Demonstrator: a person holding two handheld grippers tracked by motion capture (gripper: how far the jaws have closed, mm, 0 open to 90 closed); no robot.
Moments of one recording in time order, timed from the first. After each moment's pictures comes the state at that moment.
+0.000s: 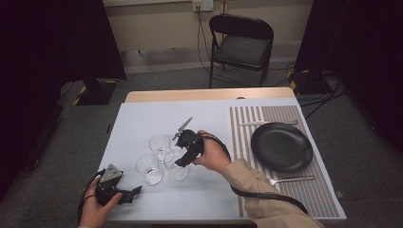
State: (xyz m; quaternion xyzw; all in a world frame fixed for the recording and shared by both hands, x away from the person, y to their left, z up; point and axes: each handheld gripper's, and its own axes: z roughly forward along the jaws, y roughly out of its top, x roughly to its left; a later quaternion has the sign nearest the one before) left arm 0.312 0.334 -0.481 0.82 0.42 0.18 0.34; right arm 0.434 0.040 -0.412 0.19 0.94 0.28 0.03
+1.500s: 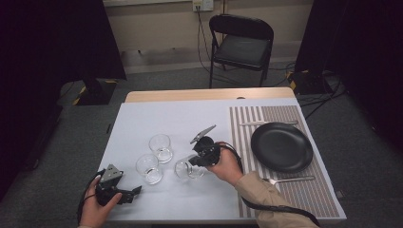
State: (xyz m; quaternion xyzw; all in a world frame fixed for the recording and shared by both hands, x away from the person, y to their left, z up) left arm 0.312 0.334 -0.481 0.82 0.42 0.18 0.34; right arm 0.412 -0.011 -0.424 0.28 0.90 0.34 0.00
